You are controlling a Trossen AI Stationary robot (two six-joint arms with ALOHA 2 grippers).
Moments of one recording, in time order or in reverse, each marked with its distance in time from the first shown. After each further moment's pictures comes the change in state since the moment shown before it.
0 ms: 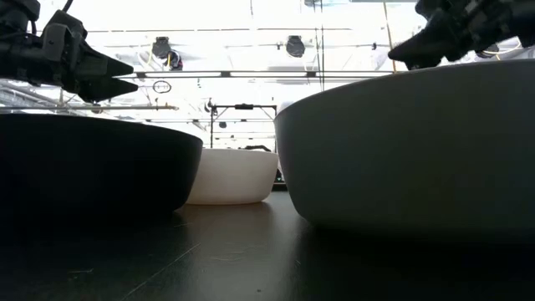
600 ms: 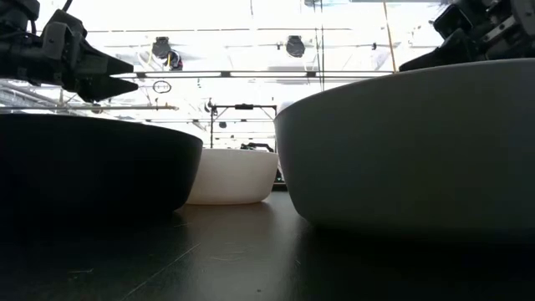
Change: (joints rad) left arm 0.000 0.000 0.000 0.008 0.000 -0.011; right arm 0.049 -0.095 -0.244 0.296 0.002 -0.045
